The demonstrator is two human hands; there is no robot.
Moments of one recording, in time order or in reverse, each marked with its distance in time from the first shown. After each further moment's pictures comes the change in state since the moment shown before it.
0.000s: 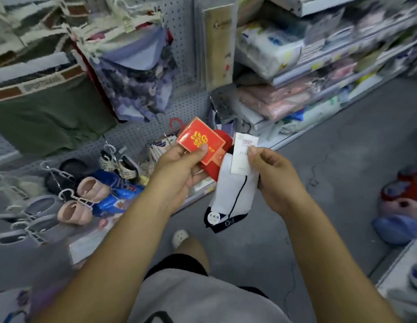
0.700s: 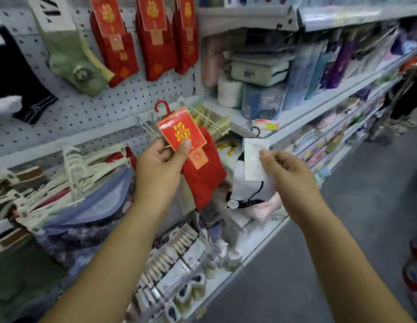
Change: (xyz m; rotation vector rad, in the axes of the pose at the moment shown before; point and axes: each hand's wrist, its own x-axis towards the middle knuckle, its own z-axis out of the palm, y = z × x) left_hand 0.219 0.215 0.162 0.299 0.005 0.659; right_hand 0.236 -0.229 -0.056 -0.111 0.173 -0.438
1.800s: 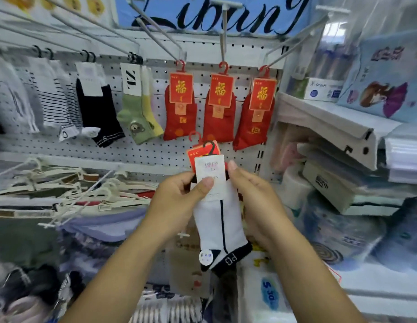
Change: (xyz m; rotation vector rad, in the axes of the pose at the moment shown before) left_hand 0.117 0.027 0.120 0.301 0.418 0.074; right_hand 0.256 -0.055 0.064 0.144 -0.920 -0.070
